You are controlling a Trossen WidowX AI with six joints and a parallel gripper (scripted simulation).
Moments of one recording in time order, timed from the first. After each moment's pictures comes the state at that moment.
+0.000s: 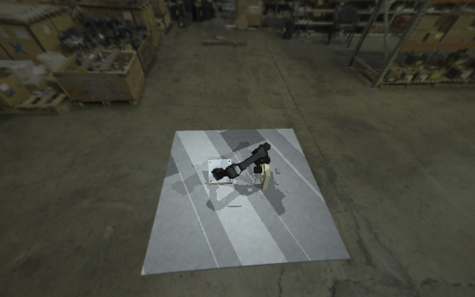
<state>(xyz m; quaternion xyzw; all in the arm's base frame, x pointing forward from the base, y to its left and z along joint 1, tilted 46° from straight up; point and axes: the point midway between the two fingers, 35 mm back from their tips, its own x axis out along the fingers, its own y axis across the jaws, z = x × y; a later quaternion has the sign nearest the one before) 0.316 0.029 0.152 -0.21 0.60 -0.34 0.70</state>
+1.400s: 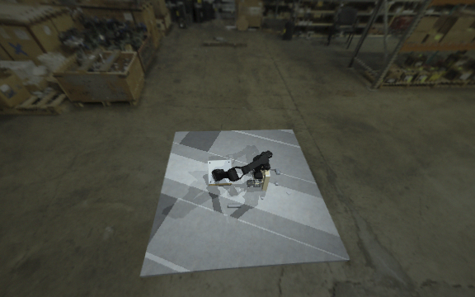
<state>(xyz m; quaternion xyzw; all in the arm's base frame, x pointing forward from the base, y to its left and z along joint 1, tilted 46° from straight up) 0.316 -0.013 0.112 -0.21 0.64 -0.33 0.66</state>
